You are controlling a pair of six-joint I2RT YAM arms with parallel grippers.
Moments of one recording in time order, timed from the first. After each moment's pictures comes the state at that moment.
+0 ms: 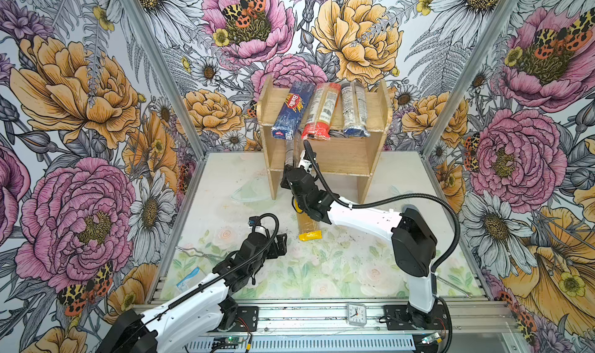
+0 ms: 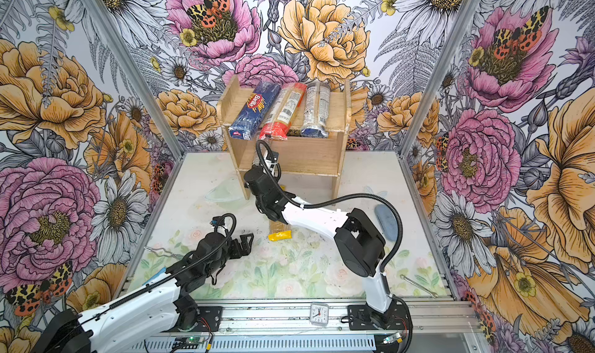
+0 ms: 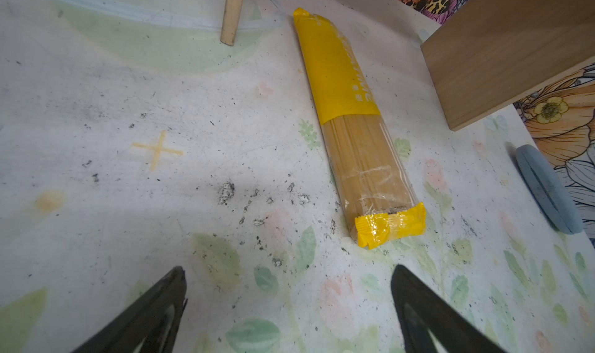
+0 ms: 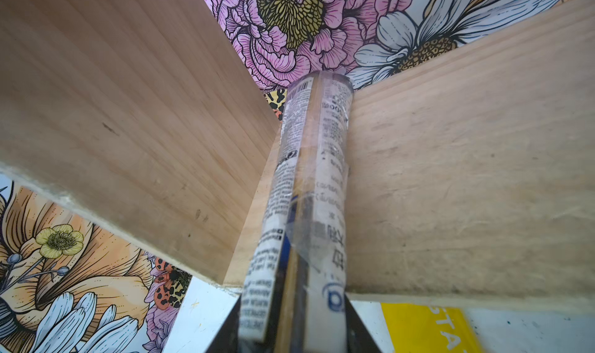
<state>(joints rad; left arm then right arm) -0.66 0.84 0.25 -0.01 -0.23 -0.66 0.90 1.98 1.60 0.08 0.59 0.72</state>
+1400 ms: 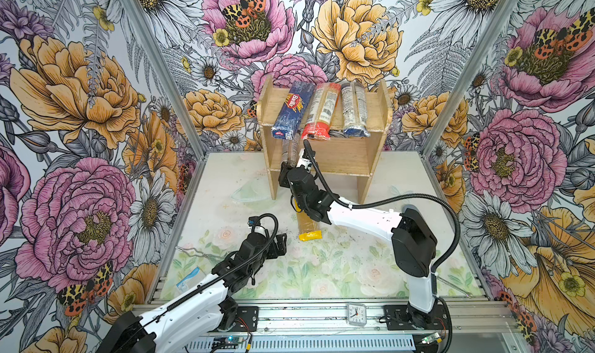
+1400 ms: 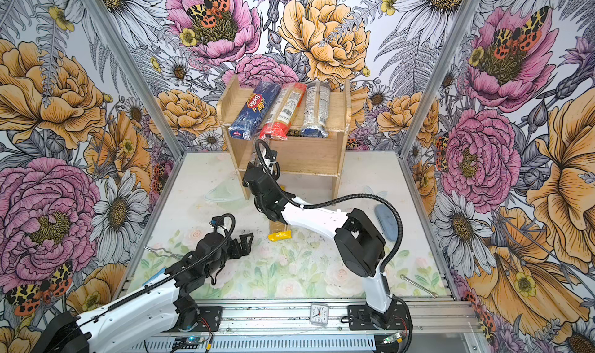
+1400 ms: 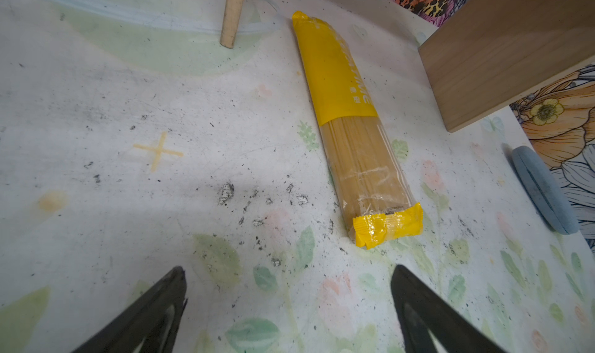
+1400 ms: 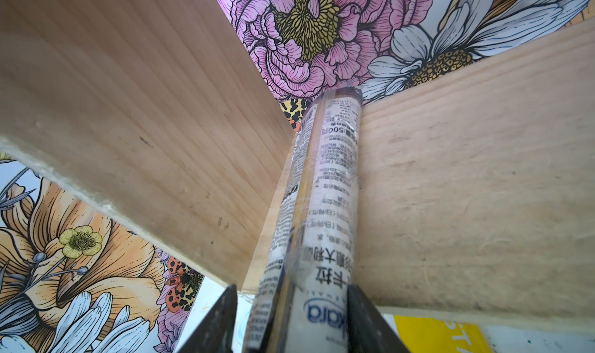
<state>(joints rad) -0.66 0.82 0.25 -0.02 -0.23 -0.66 0.91 1.98 1.60 0.14 0.58 0.68</state>
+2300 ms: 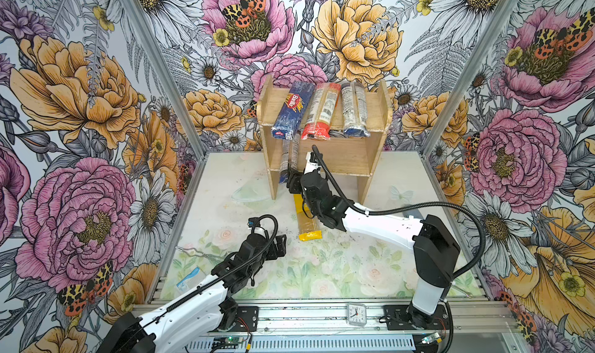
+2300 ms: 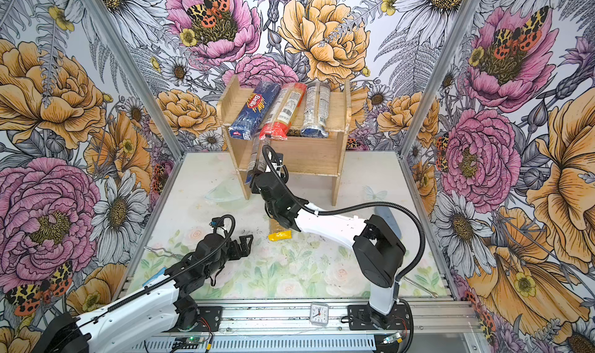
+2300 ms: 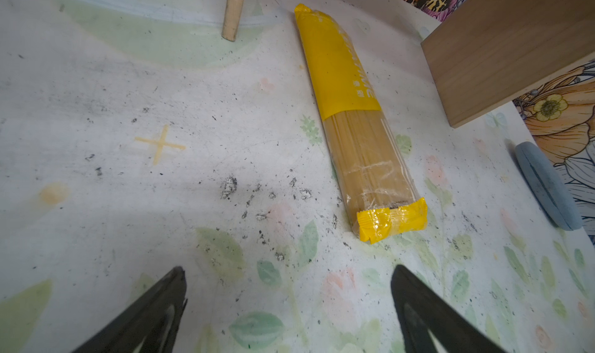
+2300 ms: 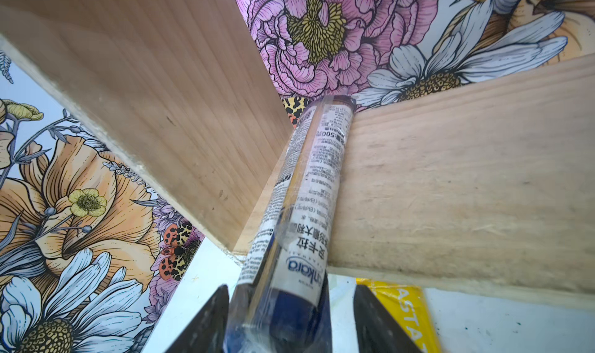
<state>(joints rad) -0.66 0.81 0.24 -0.02 -0.21 -0.66 0.91 1.77 1.36 0.17 0.50 0.55</state>
